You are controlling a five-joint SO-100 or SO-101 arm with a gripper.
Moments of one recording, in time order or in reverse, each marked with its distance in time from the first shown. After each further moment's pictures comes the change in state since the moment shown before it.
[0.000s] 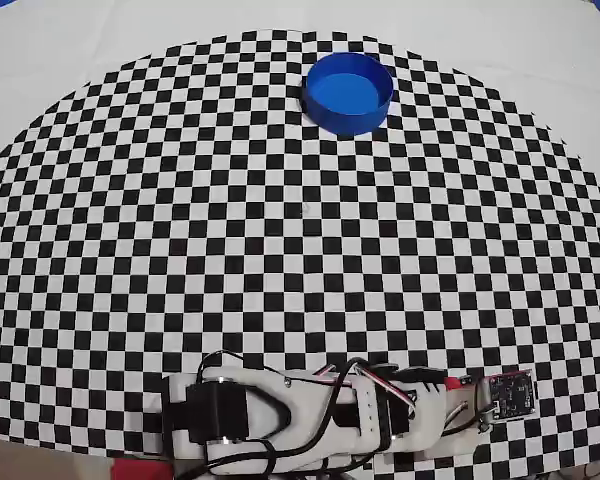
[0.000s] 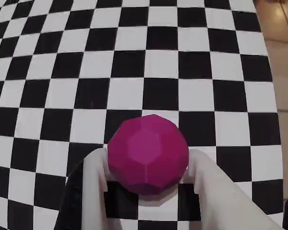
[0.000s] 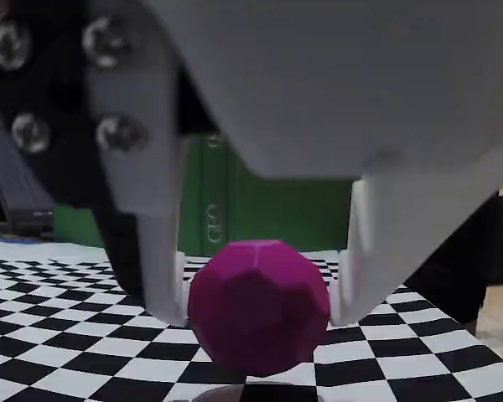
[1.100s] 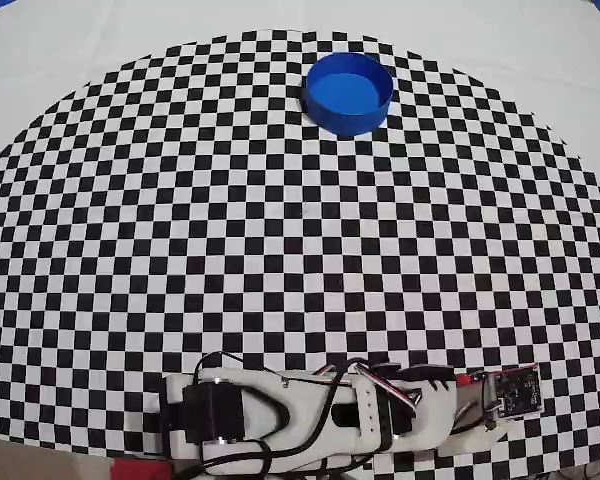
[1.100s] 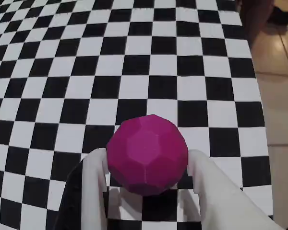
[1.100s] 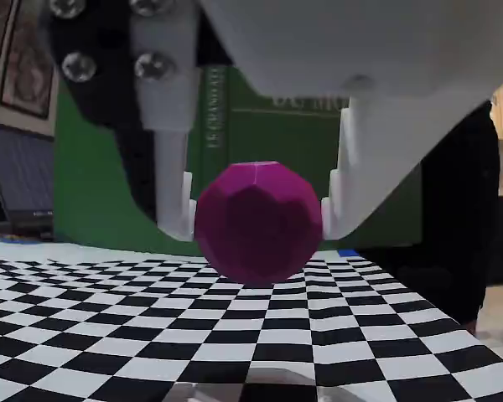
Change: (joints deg) arm 0.0 1.5 -1.6 -5.1 0.0
